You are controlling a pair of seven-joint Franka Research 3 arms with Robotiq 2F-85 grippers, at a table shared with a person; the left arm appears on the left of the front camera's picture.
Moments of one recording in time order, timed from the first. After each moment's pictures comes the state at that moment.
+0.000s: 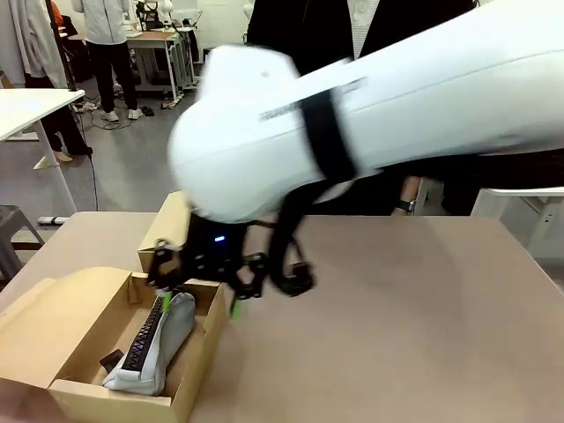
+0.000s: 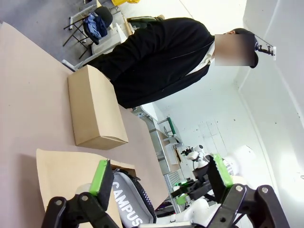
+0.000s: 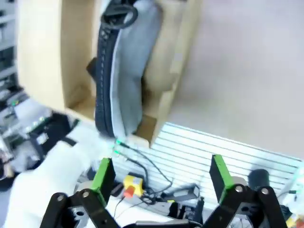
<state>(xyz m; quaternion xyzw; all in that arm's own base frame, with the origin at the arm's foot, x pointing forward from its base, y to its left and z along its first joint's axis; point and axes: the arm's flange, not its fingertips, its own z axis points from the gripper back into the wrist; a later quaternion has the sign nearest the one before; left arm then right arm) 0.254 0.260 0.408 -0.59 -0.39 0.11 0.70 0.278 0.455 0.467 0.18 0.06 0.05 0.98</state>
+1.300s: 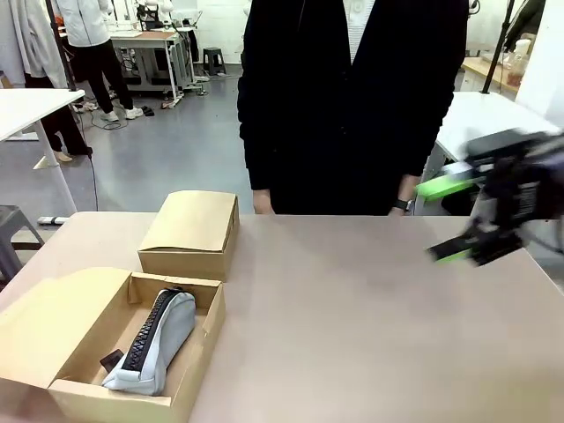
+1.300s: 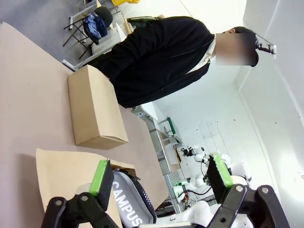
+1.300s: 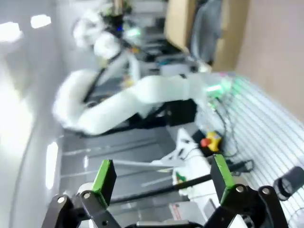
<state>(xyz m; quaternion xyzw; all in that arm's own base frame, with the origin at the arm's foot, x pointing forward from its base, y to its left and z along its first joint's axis) 0.254 0.260 0.407 -0.59 -0.39 0.11 0.70 0.266 0.099 0.521 0.60 0.07 0.08 0.79</state>
